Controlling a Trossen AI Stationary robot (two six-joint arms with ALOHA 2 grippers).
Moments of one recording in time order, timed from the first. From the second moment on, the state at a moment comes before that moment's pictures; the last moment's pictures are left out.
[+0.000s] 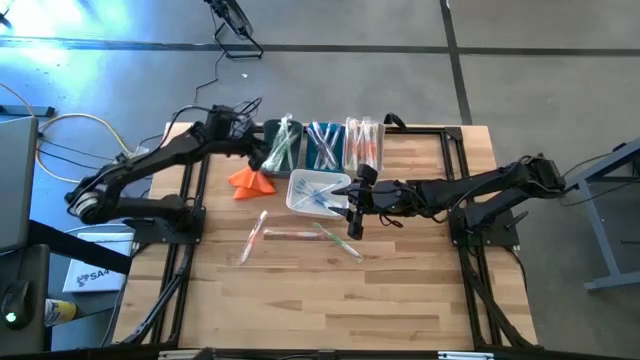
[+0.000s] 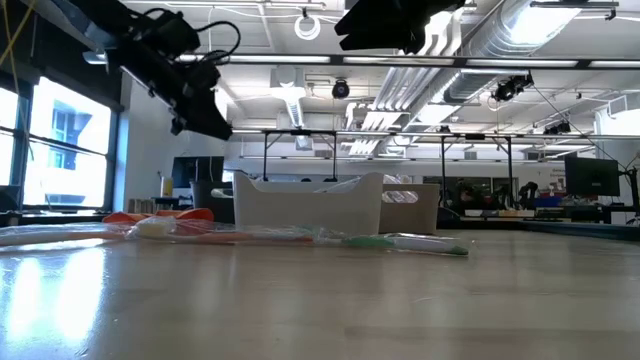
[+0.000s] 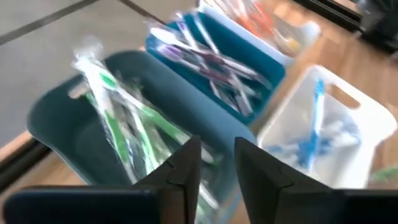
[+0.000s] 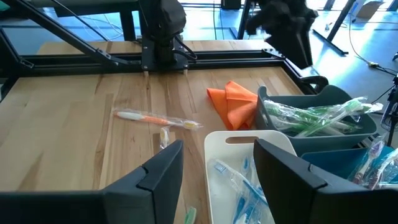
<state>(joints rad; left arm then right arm) 0.80 1.10 0.75 -0.23 0.30 -0.02 0.12 1.40 1.01 -0.01 0.31 0.08</state>
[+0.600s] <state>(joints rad) 0.31 0.50 0.37 -0.14 0.15 -0.28 0.12 1.40 1.01 -0.01 0.31 0.08</state>
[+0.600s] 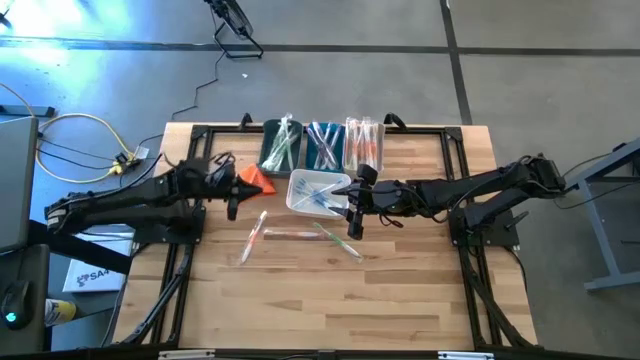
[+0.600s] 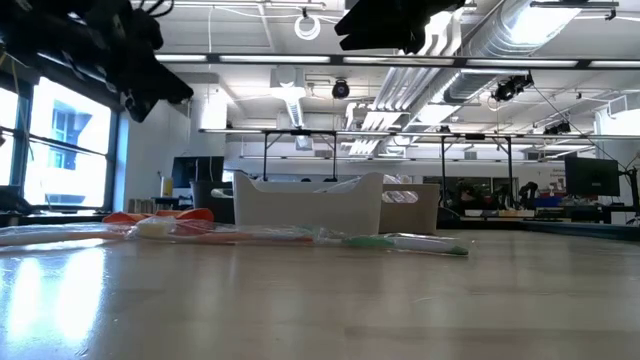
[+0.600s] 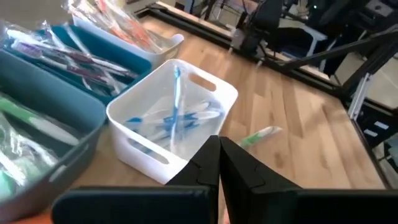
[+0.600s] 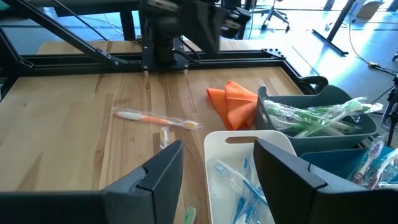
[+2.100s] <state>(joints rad) -0.23 0.89 0.59 -0.46 -0.23 -0.95 0.02 1.40 1.01 -0.19 0.31 0.07</state>
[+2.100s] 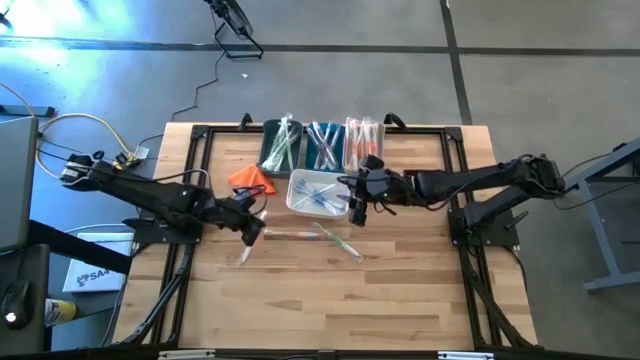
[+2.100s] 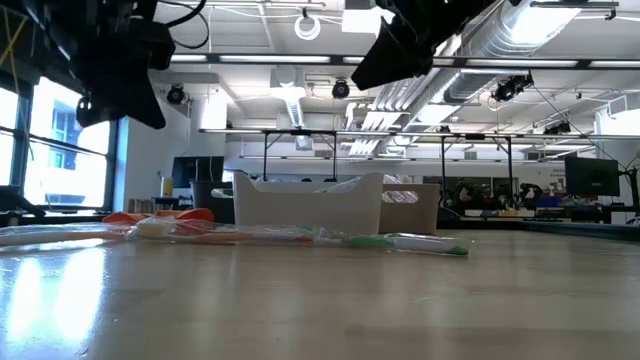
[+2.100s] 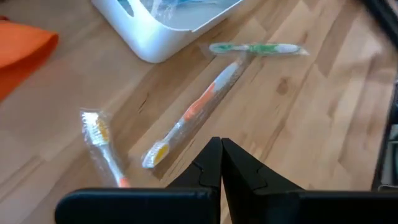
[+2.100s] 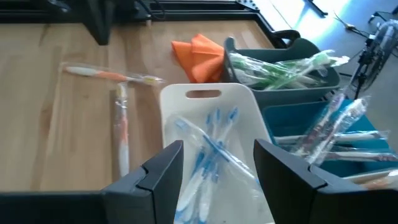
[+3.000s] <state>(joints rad) -0.22 1.24 0.82 -0.94 -0.08 -1.11 -0.03 1.43 1.01 -0.21 0.31 0.07</state>
